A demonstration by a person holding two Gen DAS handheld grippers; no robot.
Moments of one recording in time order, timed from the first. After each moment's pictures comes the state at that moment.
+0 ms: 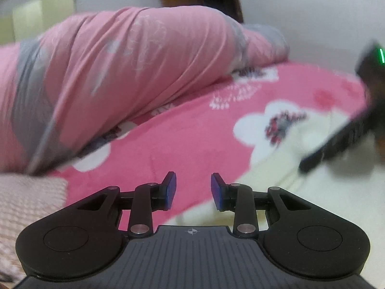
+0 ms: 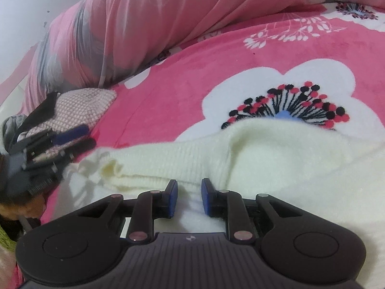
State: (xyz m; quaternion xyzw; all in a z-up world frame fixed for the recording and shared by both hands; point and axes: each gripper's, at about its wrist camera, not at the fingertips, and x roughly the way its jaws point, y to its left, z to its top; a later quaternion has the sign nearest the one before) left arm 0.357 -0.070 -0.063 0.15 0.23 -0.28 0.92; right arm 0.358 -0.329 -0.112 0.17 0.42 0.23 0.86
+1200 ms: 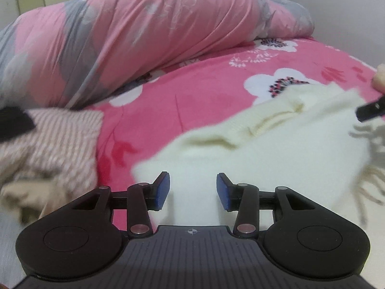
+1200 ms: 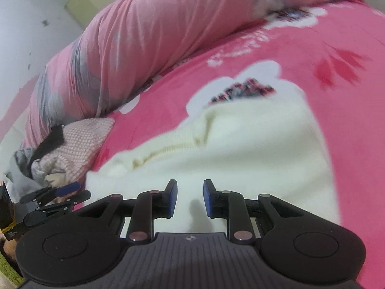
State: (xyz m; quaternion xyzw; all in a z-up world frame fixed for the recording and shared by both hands) left arm 0.254 -0.026 -0.046 0.15 0.33 -0.18 0.92; right arm 0.206 -0.370 -0.064 0.26 0.39 0.13 0.87
